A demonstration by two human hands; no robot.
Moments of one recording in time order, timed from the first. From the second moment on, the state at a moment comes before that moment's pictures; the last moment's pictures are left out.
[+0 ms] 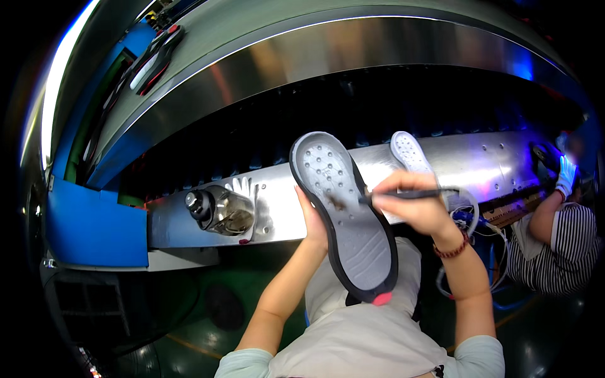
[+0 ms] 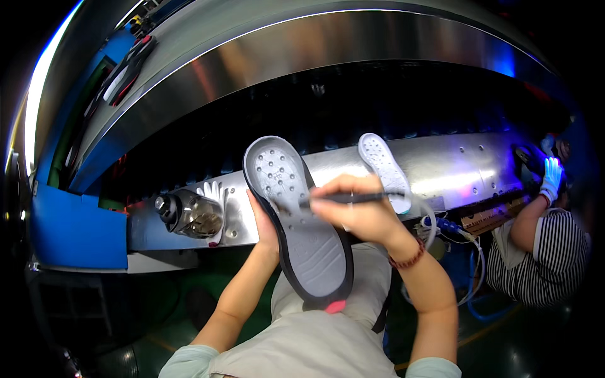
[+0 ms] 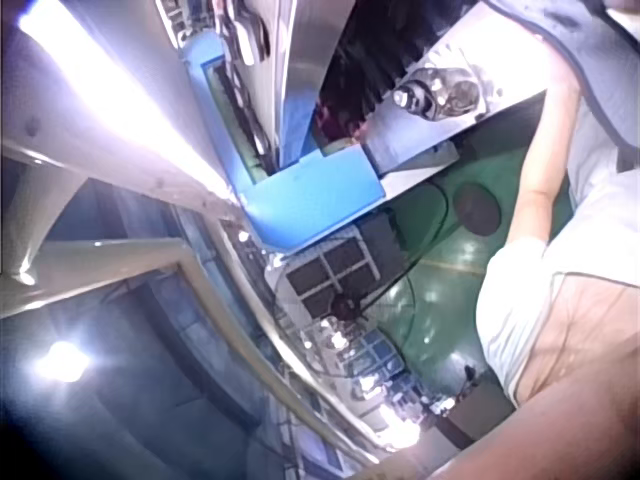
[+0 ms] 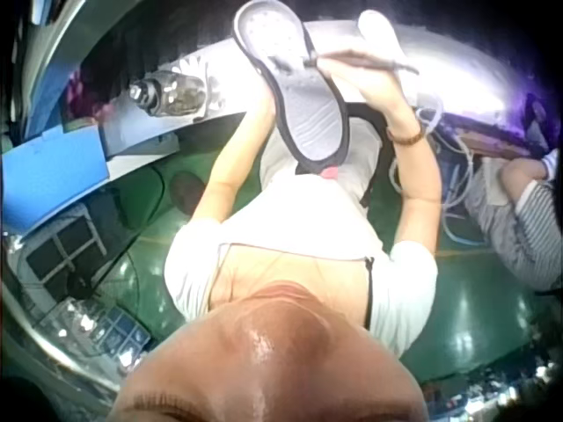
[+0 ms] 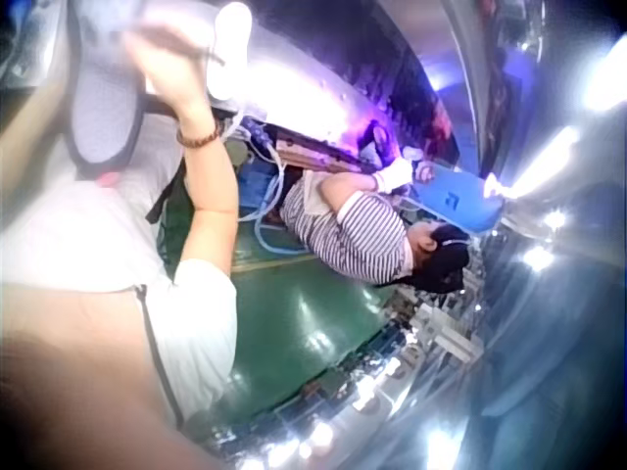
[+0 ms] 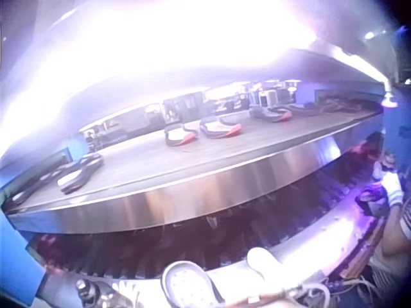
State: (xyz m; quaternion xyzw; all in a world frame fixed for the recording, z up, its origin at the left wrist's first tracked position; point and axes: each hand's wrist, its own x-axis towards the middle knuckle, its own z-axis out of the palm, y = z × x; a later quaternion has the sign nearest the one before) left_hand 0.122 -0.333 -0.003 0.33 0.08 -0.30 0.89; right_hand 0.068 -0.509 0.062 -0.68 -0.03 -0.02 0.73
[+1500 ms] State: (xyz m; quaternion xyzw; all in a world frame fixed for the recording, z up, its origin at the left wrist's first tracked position) left_hand 0.153 -0.334 0.049 0.28 -0.09 -0.19 0.94; right_hand 0.037 -0.517 0.067 -0.62 -0.24 0.04 0.75
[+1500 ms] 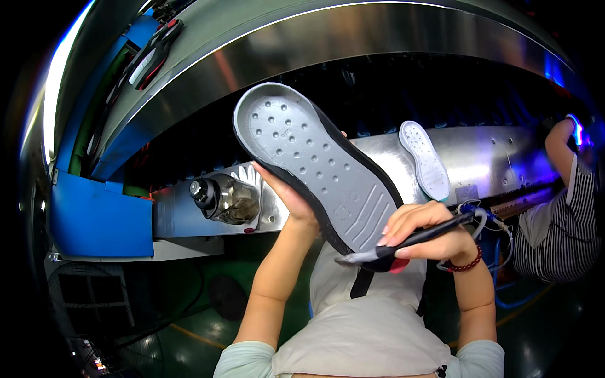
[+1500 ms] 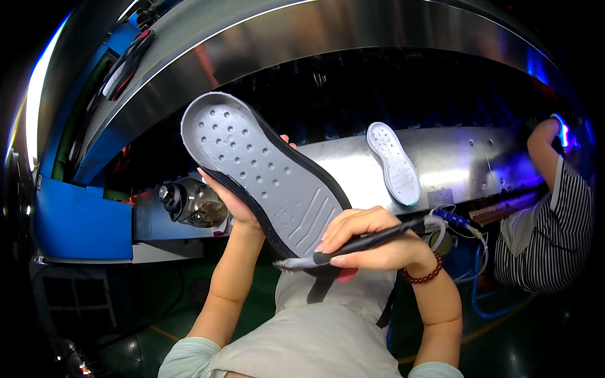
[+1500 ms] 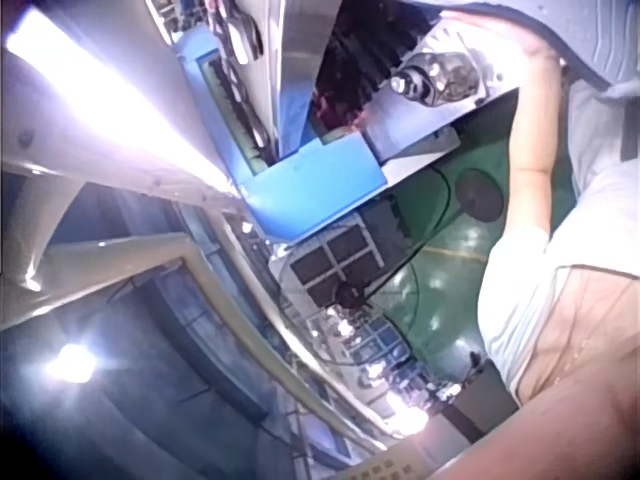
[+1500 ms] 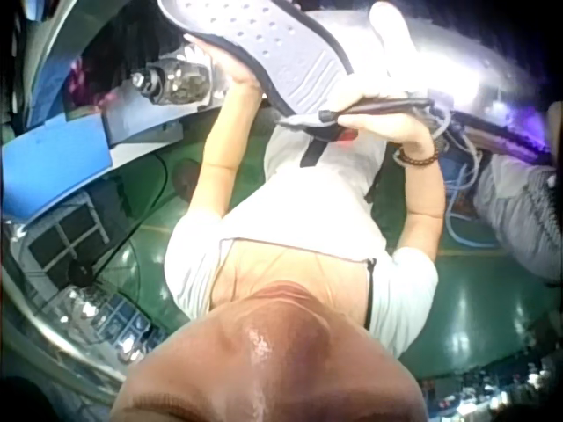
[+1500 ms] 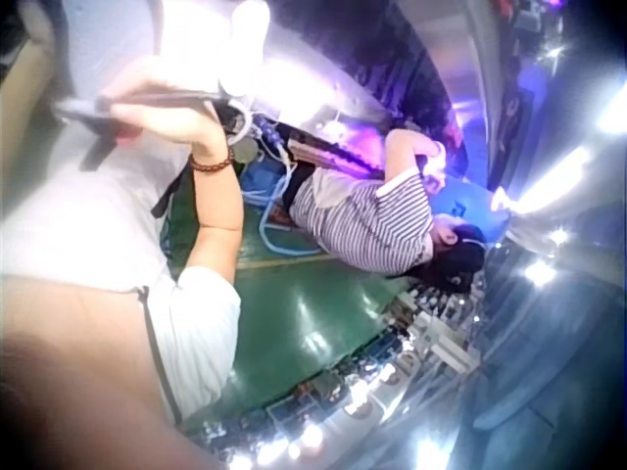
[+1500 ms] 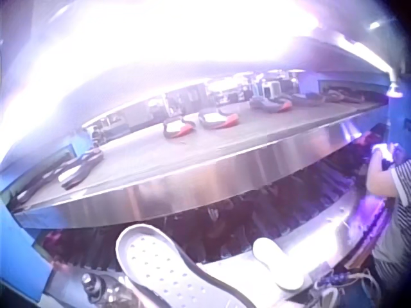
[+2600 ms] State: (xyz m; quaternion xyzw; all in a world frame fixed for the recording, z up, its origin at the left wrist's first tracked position) left_hand 0.107 -0.326 0.053 0.32 -0.14 -0.17 0.92; right_hand 0.025 -0.487 0.074 -0.45 -0.06 -0.04 0.89
